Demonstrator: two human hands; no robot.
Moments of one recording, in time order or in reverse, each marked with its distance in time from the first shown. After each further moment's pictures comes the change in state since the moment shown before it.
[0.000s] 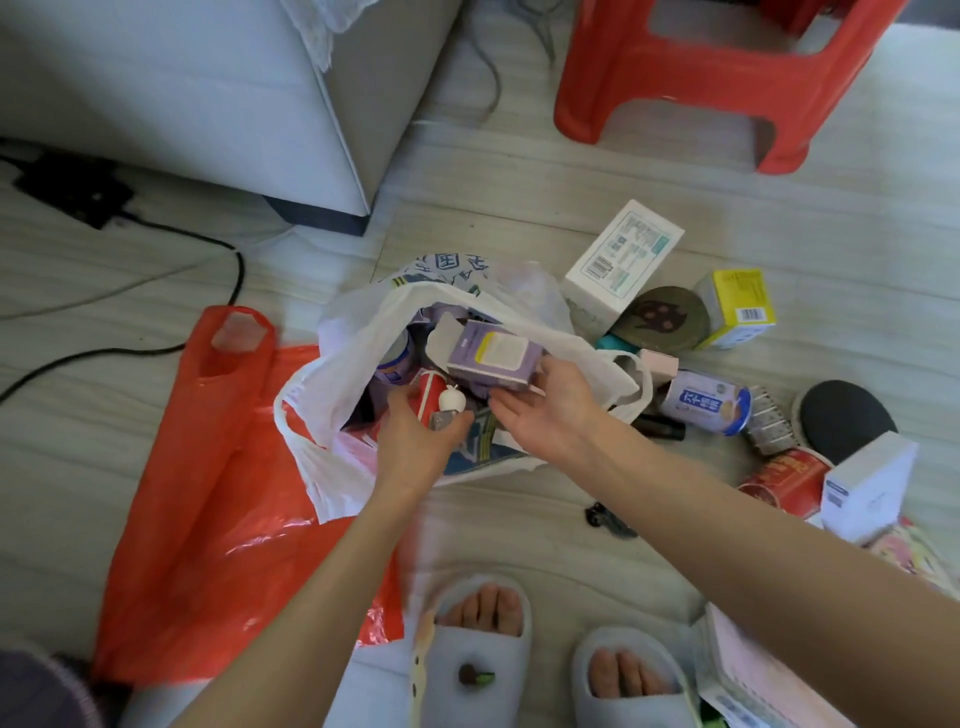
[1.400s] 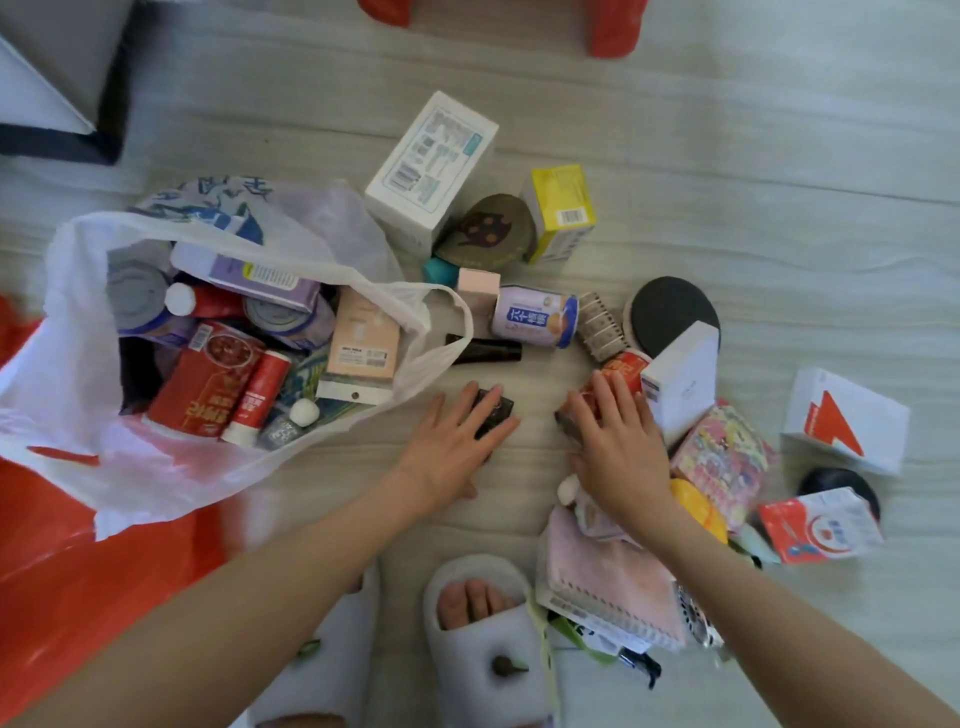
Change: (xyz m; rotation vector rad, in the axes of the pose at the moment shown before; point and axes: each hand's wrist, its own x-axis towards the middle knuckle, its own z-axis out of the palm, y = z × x) left_hand -0.069 0.012 0.171 1.239 -0.775 0.947; right_hand -0.005 -0.049 -0.292 -2.286 0.521 -0.733
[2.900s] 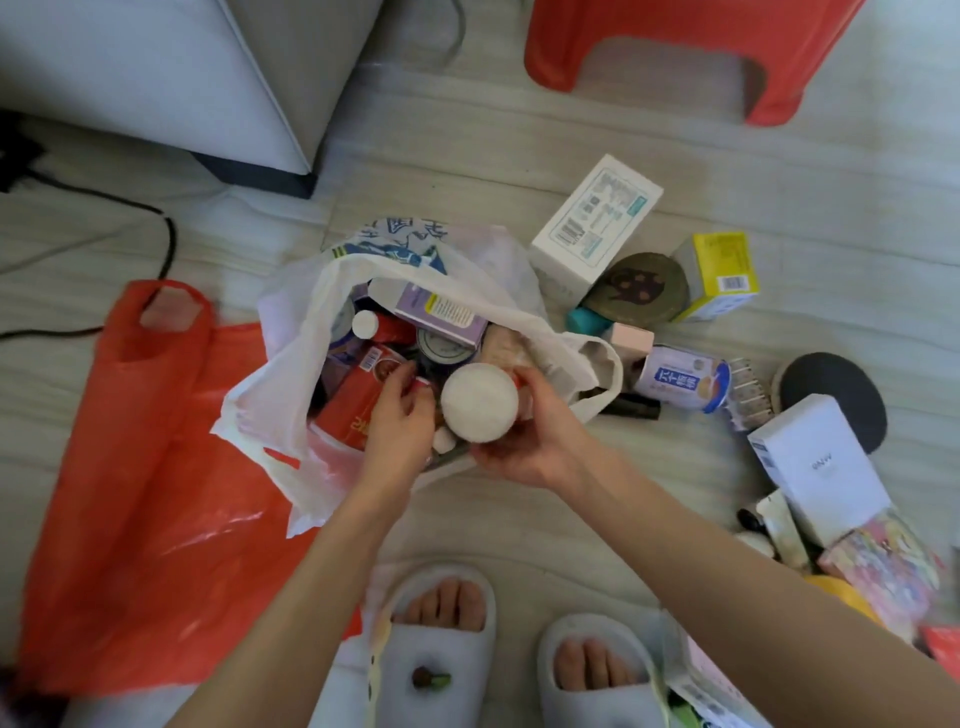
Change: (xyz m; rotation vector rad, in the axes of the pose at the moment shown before) left_hand -0.087 -0.120 -0.013 -1.680 0.838 -0.858; right_hand 0.081 -0.202 -0.103 2.181 -0.944 0.839
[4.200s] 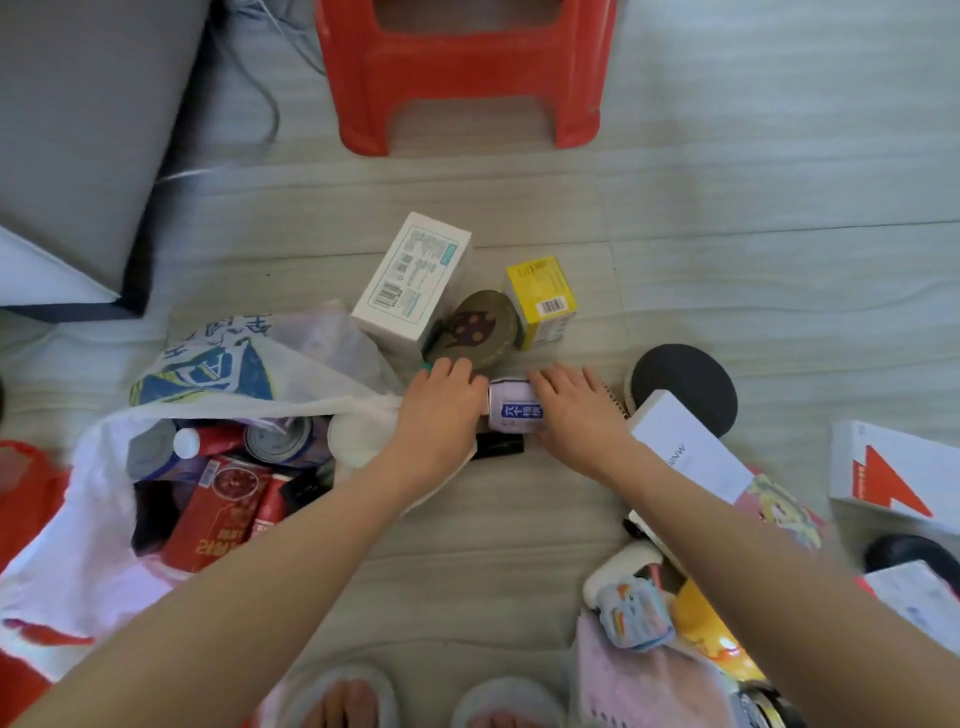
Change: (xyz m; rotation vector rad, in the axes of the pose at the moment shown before) left_hand -0.002 0.058 0.177 1.605 -0.395 0.932; right_hand -0.014 -0.128 -0.169 -2.153 0.761 -0.967
